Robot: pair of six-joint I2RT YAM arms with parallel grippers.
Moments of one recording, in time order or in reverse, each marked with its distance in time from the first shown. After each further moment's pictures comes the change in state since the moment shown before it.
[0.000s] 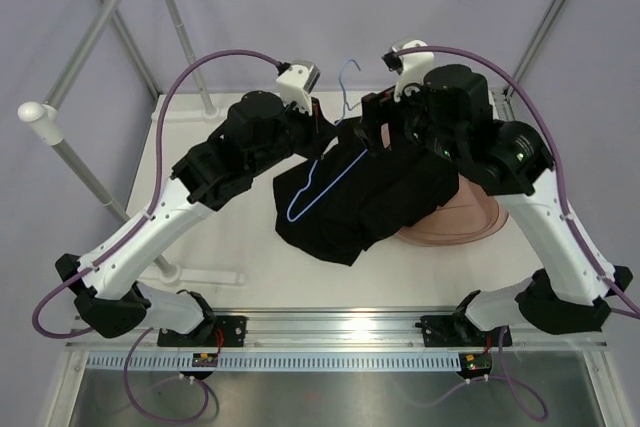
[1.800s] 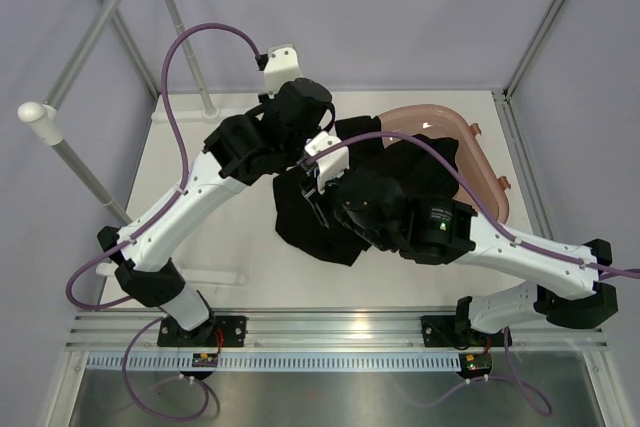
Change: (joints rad) left arm -0.069 0.262 0.399 -0.461 -0.758 -0.341; right arm 0.554 -0.108 -0.473 0.394 0.387 0.005
